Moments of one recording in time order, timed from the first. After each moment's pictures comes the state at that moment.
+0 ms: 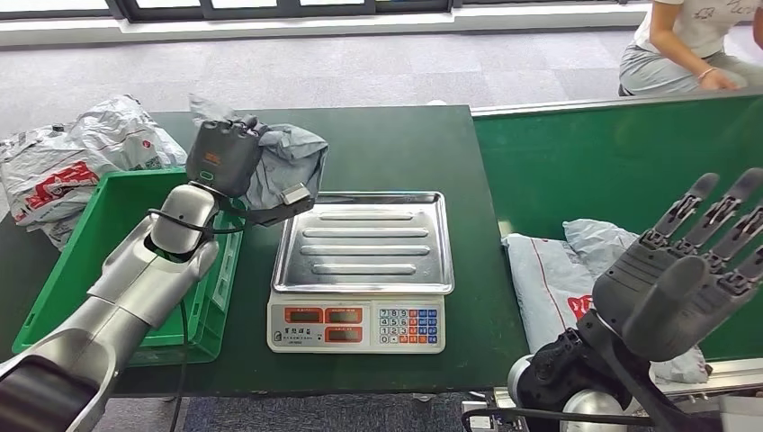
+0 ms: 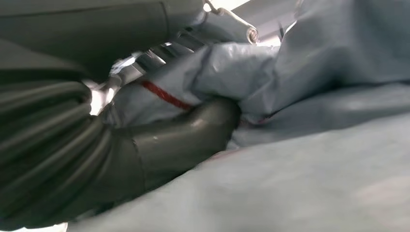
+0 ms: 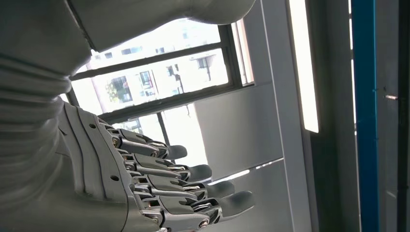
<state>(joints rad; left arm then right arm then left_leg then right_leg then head) -0.87 0.15 -0.65 -0.68 -1.30 0.49 0.01 -0.04 0.12 0.41 -2.03 0.28 -0.67 -0.67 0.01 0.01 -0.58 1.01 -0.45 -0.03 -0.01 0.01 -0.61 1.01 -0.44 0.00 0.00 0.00</state>
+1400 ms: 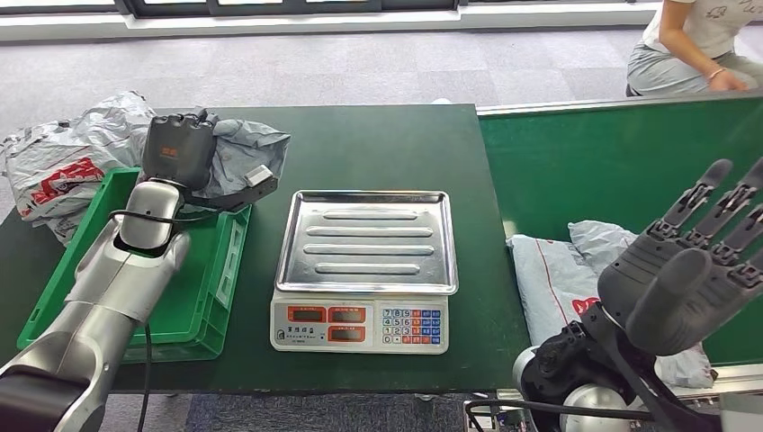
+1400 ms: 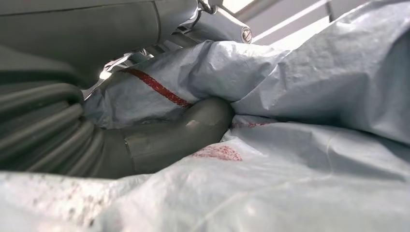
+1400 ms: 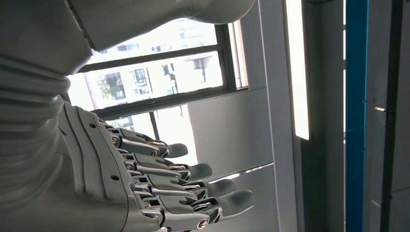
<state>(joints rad) -0.83 0.17 -0.38 -0.62 -1.45 0.48 0.05 -0.08 0.09 0.43 -2.04 0.33 -0.69 -0.64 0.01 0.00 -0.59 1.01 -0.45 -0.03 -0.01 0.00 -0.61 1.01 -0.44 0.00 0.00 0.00</state>
